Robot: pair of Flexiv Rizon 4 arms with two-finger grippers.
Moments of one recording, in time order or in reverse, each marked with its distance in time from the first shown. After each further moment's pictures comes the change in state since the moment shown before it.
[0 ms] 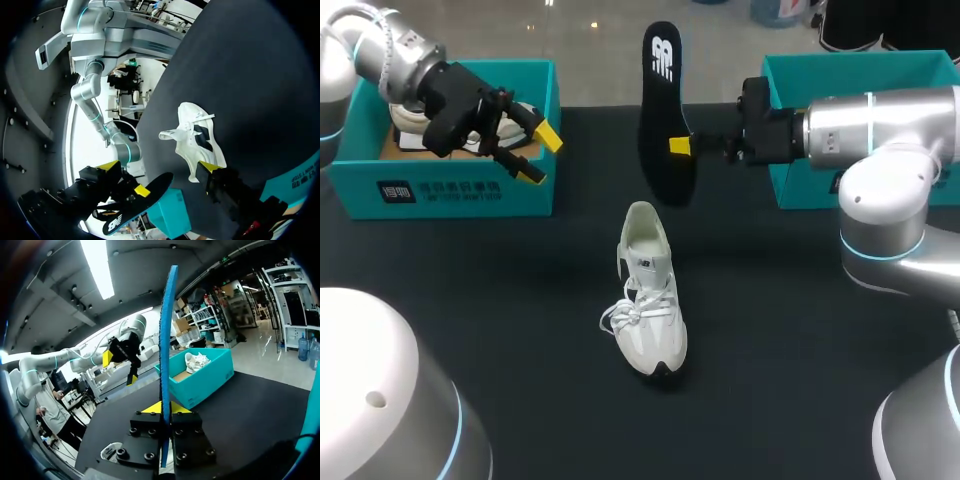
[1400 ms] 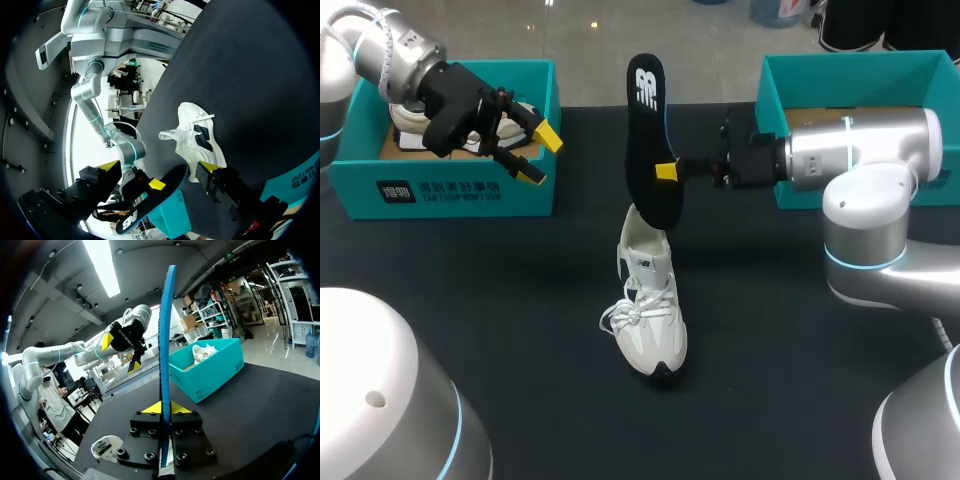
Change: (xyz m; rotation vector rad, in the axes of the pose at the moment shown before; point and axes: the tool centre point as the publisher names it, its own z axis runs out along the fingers) left arm 0.000 0.000 0.000 0.000 0.000 0.000; right arm 0.003 -0.036 0.026 0.010 0.072 0.010
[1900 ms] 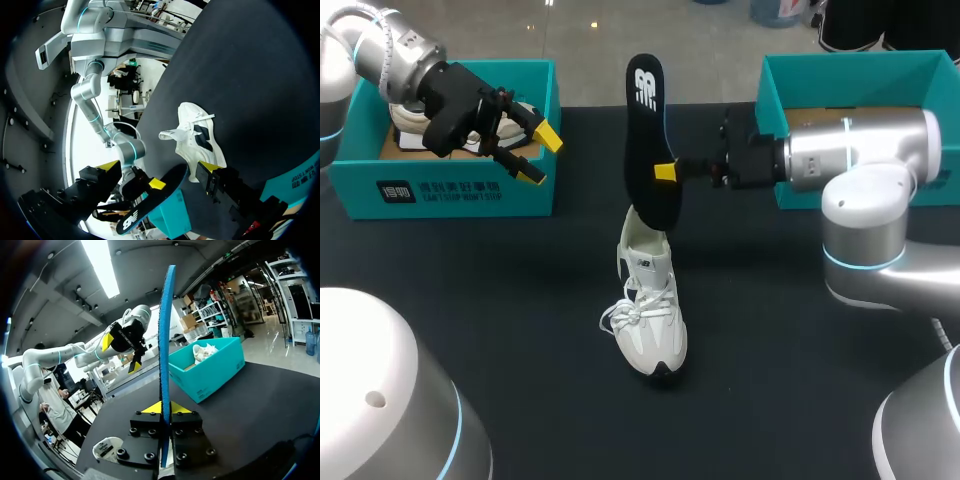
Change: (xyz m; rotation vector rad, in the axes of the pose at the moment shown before) left arm 0.000 0.000 0.000 0.000 0.000 0.000; right arm 0.003 0.000 0.002 -0.009 0.005 0.026
